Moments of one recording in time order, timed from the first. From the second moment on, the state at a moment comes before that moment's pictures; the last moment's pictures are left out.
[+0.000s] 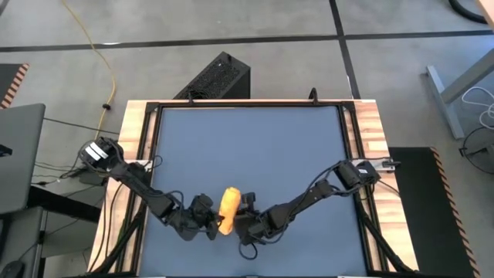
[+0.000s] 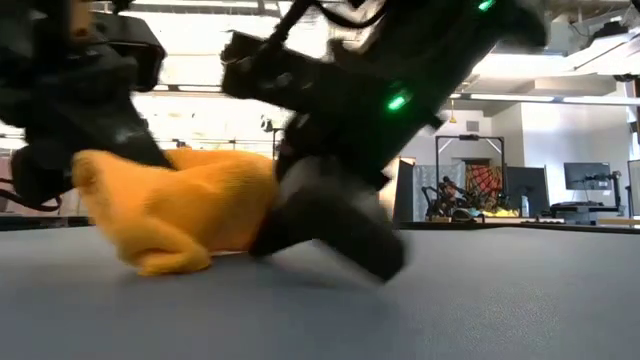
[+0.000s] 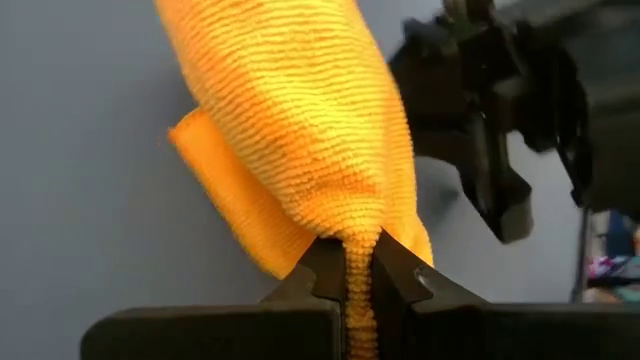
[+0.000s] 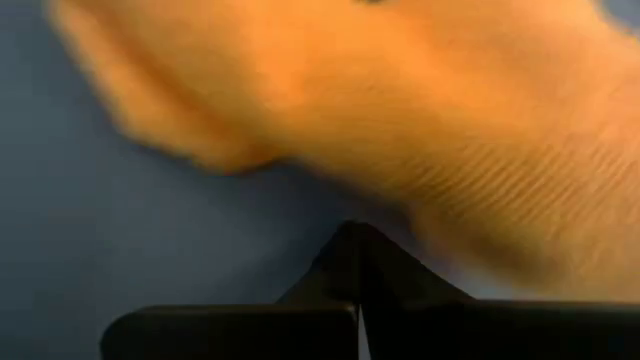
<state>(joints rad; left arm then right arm) -0.68 1.63 0.68 0.20 -0.62 -1.29 0.46 2.24 1.53 -0.25 0.62 0.03</state>
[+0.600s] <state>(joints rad) -0.49 1.64 0.68 0.32 -0.45 -1.35 0.52 2.16 1.53 -0.47 0.41 0.41</state>
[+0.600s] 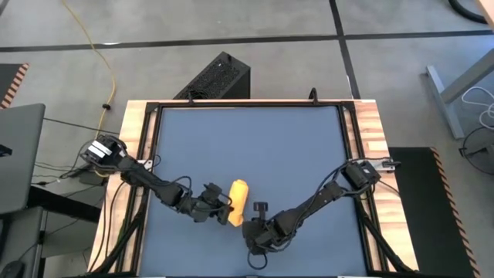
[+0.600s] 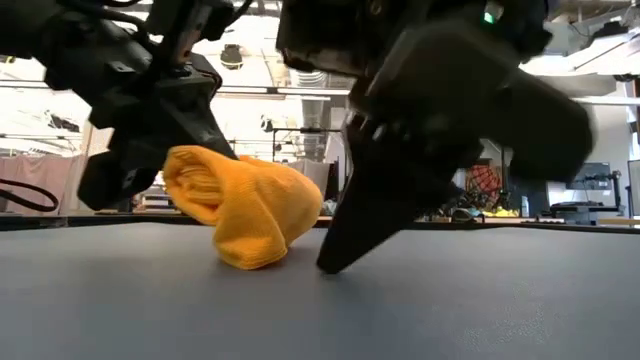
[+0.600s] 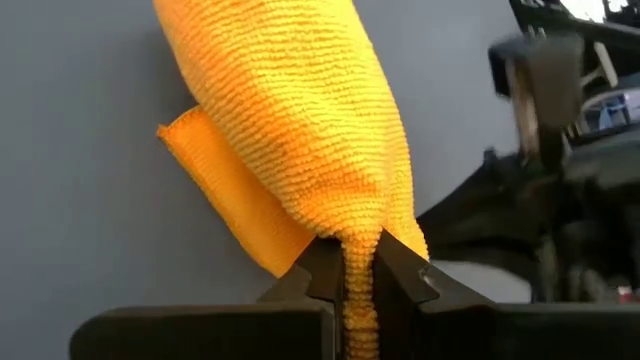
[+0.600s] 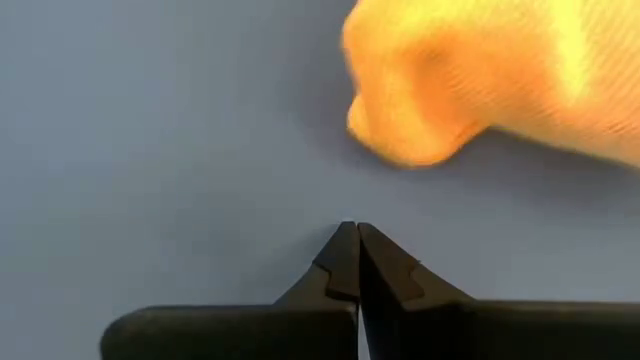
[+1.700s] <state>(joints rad) -0.46 1.64 0.69 0.30 -0.50 -1.42 0.53 2.25 1.70 -0.39 0.32 0.43</state>
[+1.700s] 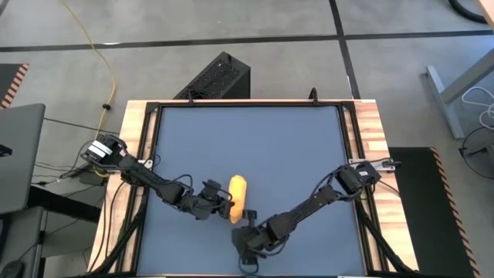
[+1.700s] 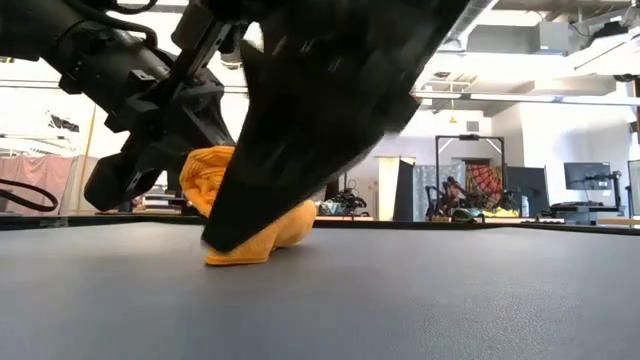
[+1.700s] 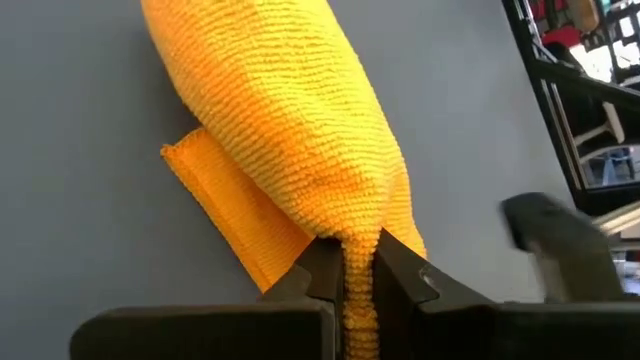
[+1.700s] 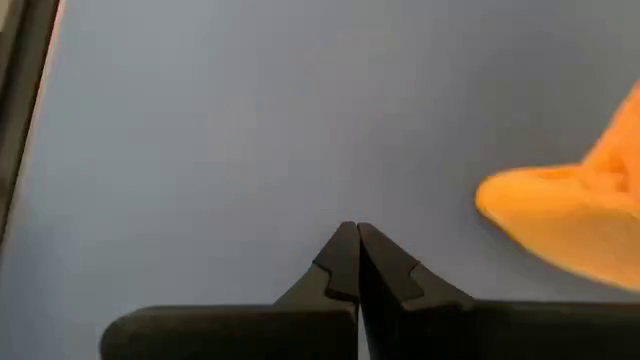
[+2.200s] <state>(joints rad) -0.52 1.89 0.77 0.47 -0.57 -1.49 0.60 2.06 1.72 -0.79 0.54 0.52</state>
